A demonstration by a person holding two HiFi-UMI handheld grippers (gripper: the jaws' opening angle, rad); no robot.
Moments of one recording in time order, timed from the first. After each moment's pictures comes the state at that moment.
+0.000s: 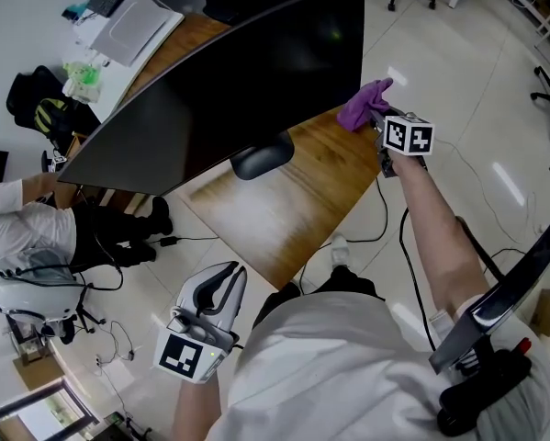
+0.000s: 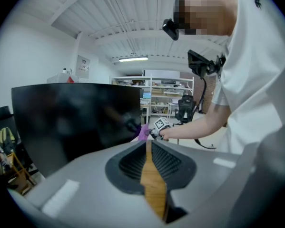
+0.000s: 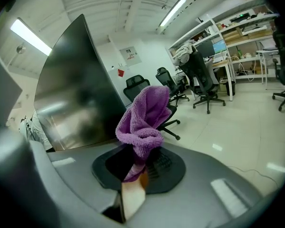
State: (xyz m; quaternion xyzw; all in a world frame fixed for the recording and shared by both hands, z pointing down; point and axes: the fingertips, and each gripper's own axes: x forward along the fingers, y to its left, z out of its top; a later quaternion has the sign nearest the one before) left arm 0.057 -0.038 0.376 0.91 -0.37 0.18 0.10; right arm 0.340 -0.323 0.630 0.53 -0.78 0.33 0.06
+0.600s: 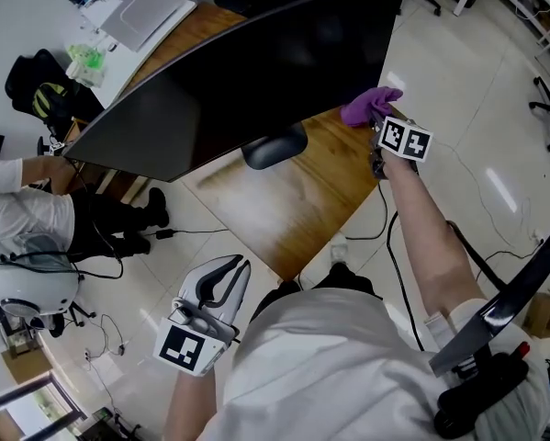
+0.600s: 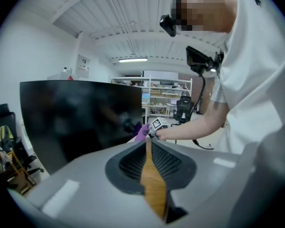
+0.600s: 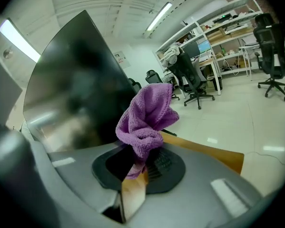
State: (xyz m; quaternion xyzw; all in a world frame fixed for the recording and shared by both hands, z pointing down) left arm 0.026 -0.027 0.385 0.91 -0.36 0.17 0.10; right arm 0.313 -0.315 0.633 0.57 -0.74 0.36 0.03
